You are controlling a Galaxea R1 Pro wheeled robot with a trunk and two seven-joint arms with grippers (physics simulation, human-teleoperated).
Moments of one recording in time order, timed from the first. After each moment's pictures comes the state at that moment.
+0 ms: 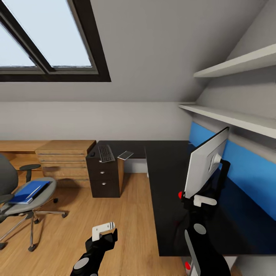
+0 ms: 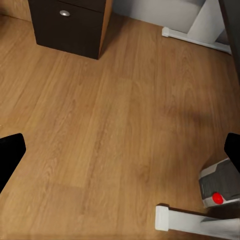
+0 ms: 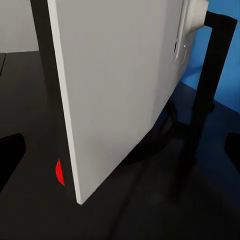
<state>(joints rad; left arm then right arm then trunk) -0.09 0.11 -0.56 -1.51 0.67 0.30 0.69 -0.31 0.14 -0.09 -1.19 0.14 0.04 -0.37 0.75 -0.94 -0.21</state>
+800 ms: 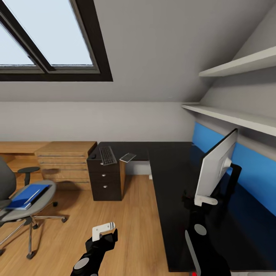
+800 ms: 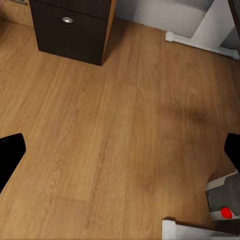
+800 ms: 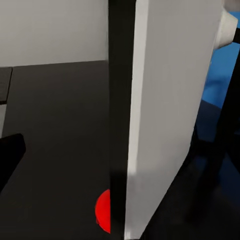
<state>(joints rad) -0.09 0.11 -0.56 -1.51 0.67 0.30 0.69 -0.31 0.13 -0.09 -1.19 0.15 -0.01 -0.37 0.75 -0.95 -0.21</state>
